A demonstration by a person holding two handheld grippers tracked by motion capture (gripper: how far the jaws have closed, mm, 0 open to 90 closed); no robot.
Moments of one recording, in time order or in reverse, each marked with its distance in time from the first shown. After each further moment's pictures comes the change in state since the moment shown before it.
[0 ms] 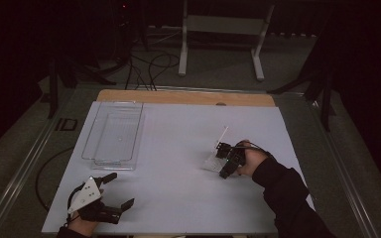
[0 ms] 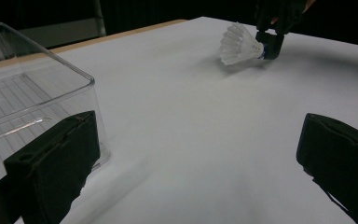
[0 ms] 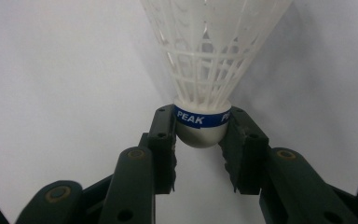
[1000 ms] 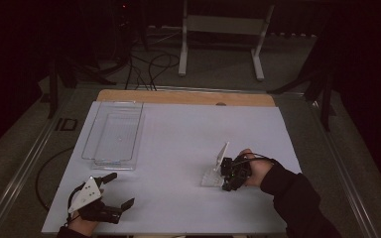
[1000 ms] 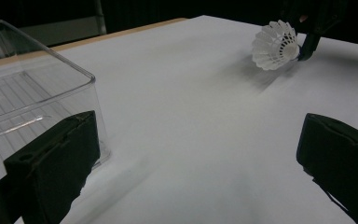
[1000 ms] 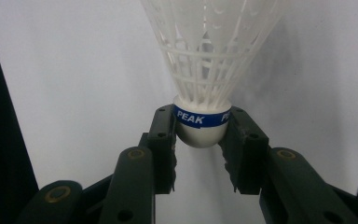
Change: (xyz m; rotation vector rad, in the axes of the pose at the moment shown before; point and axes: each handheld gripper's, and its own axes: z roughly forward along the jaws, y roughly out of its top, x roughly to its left) left arm 0.000 0.000 0.001 0.005 0.001 -0.003; right arm 0.036 -0.024 -0.007 -0.024 0.016 -0.281
